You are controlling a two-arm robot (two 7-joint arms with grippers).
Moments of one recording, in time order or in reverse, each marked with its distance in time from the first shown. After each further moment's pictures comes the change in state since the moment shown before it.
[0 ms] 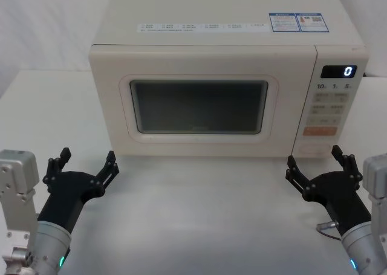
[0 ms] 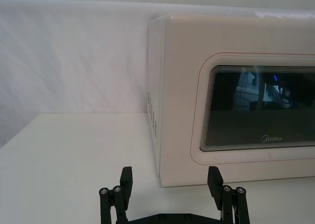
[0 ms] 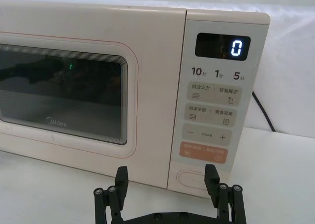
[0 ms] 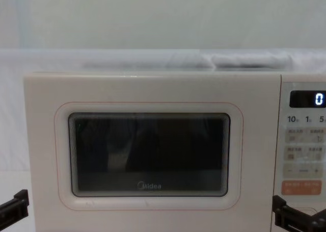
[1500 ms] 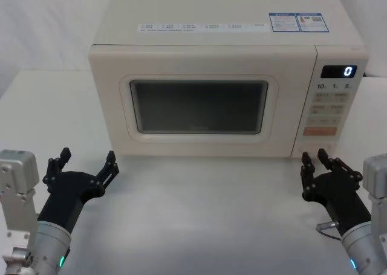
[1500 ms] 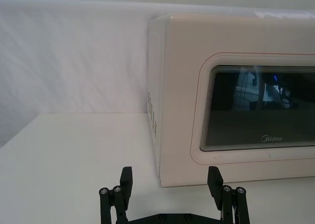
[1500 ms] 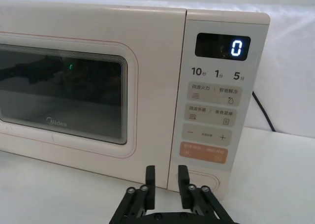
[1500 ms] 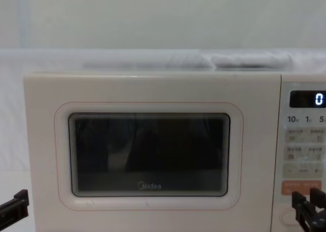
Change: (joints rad) left arm 0.000 0.000 0.000 0.000 0.000 0.000 0.000; right arm 0.000 0.000 0.000 0.000 0.000 0.000 0.000
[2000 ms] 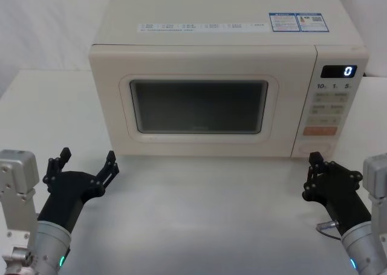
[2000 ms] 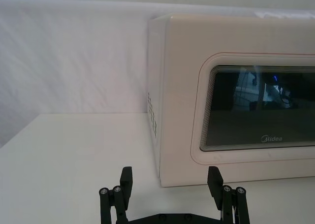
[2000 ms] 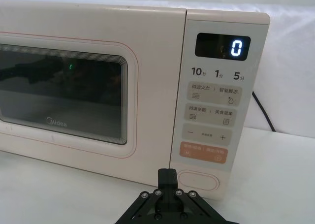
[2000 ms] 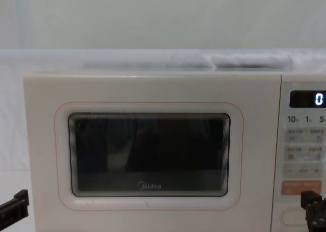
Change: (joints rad) left arm 0.000 0.000 0.000 0.000 0.000 0.000 0.000; right arm 0.000 0.000 0.000 0.000 0.000 0.000 0.000
